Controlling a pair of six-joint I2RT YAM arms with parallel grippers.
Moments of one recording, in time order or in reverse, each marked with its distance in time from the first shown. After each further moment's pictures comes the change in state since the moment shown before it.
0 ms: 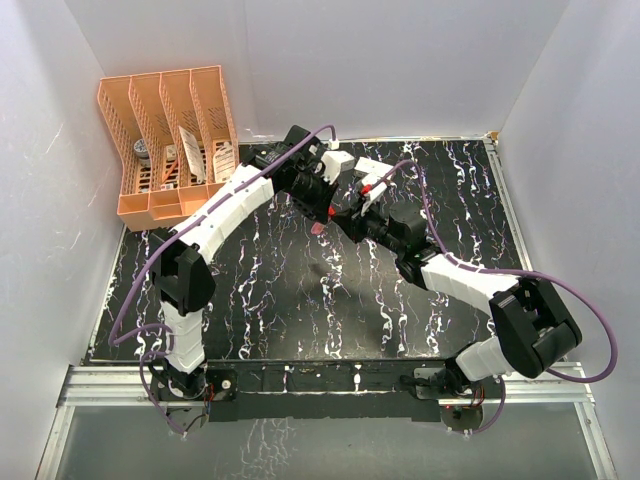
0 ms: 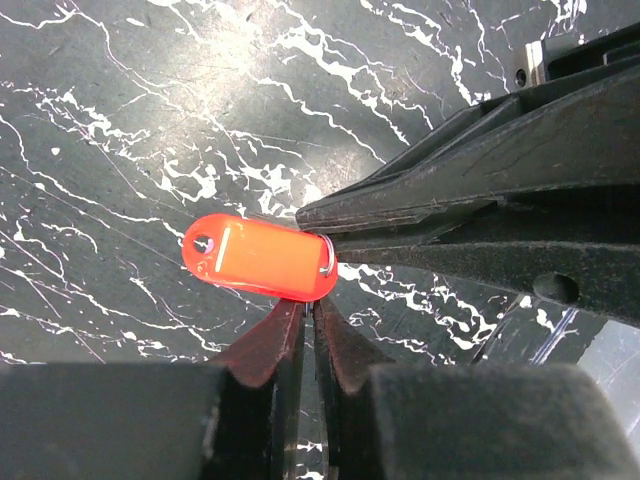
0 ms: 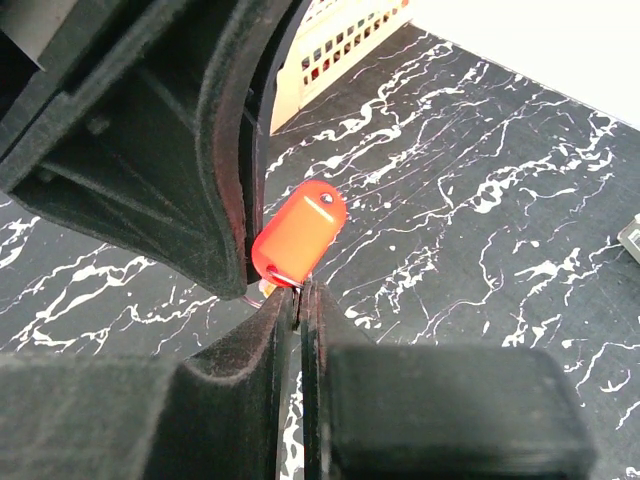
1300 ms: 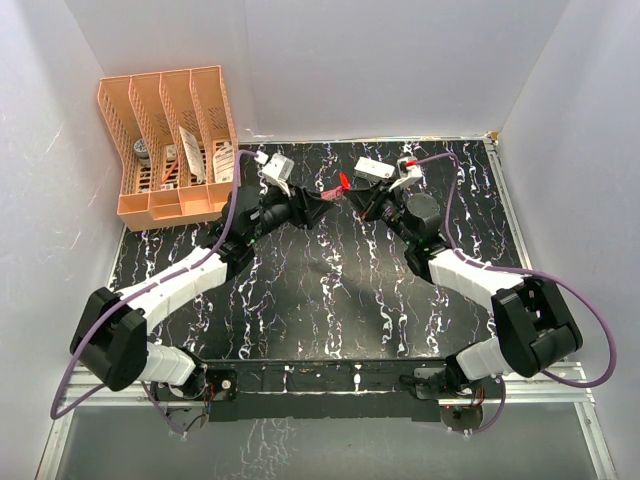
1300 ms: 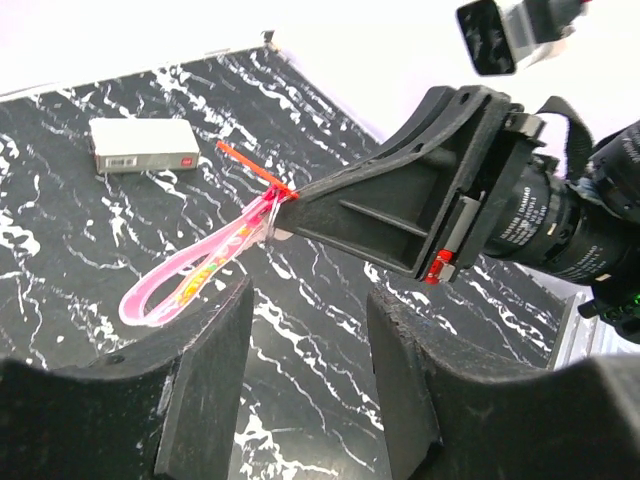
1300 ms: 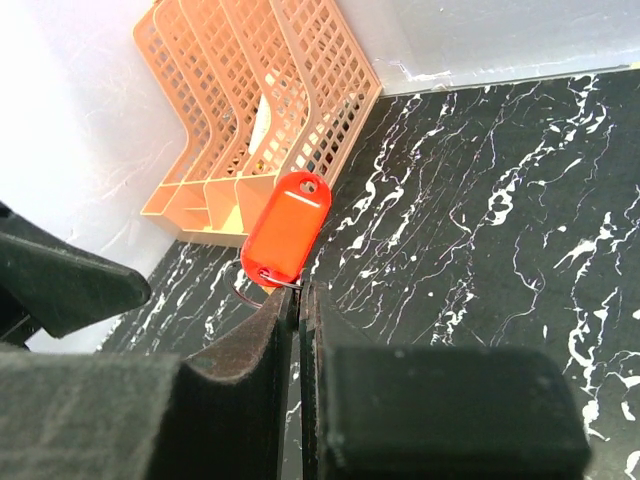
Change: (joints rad) left arm 0.003 -0.581 -1.022 1.426 -0.131 -0.537; right arm -0.100 0.000 0.006 0.139 0.118 0.526
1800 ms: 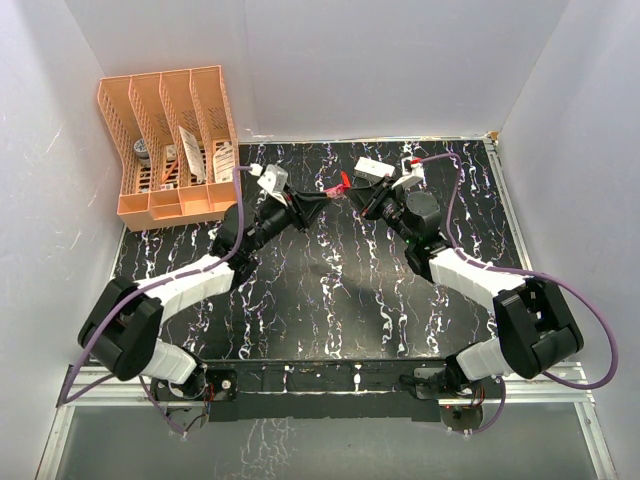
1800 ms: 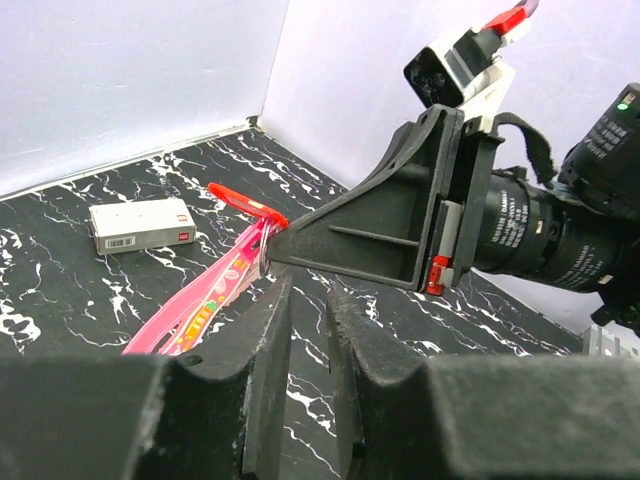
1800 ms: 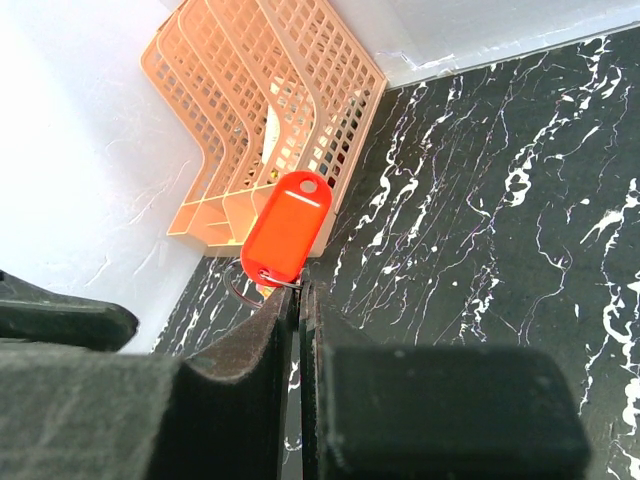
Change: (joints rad) left arm 0.000 0.041 -0.153 0.428 0.009 0.008; right arm 0.000 -0.010 0.019 -0.050 0.037 0.140
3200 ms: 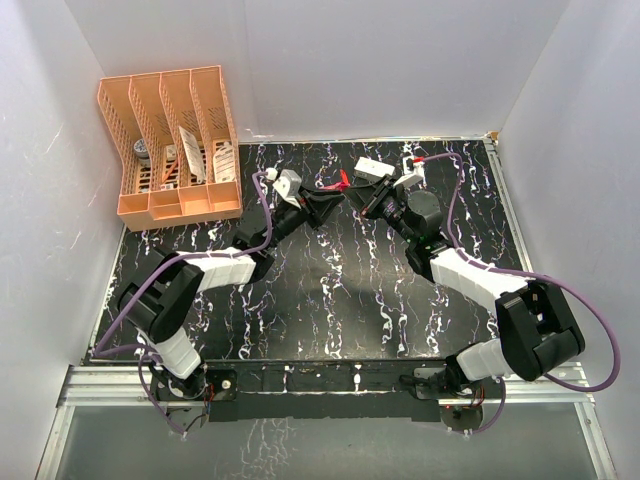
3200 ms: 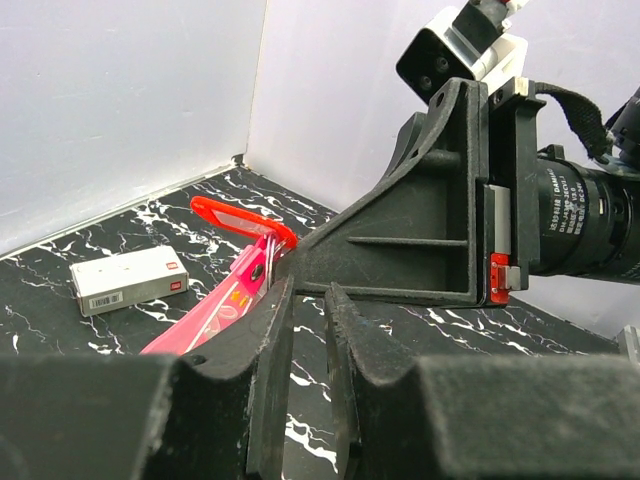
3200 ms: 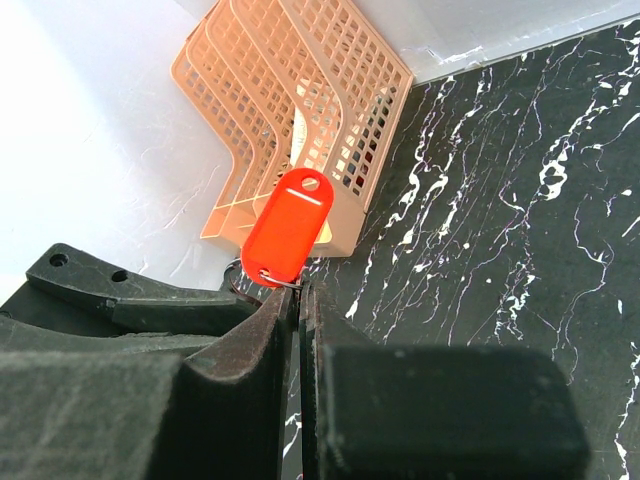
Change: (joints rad) left arm -0.014 0.279 0.039 0.371 0.050 0.048; right arm 0.000 -0.013 0.007 -0.005 -0.024 0.080
